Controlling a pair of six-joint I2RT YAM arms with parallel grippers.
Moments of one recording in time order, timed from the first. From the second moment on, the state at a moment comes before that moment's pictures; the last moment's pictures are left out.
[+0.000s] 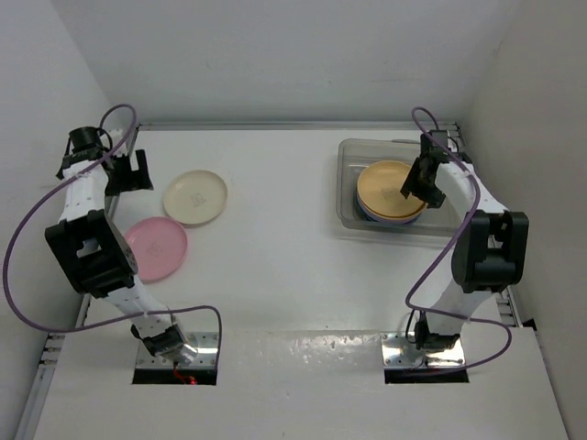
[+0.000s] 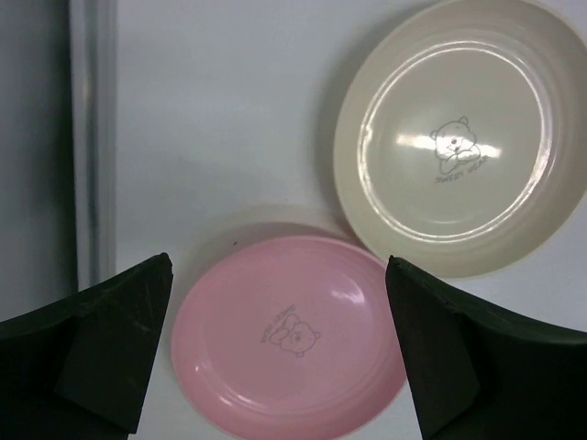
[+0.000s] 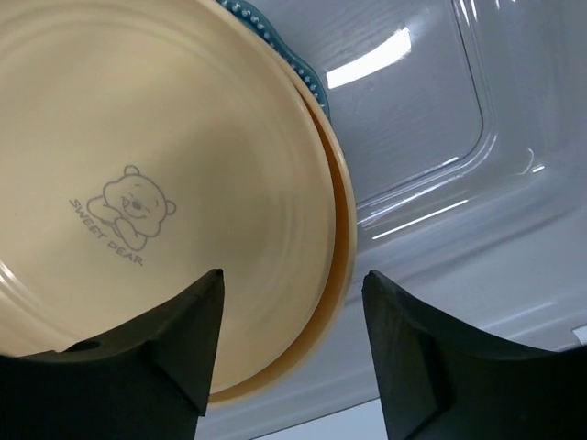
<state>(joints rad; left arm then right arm) 0.46 1.70 1.47 -0.70 0.21 0.18 -0.06 1.73 1.29 -0.69 0.22 0.44</state>
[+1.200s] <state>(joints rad) 0.02 2.01 1.77 -0.65 0.41 0.19 0.58 1.83 1.67 -0.51 0.01 0.22</state>
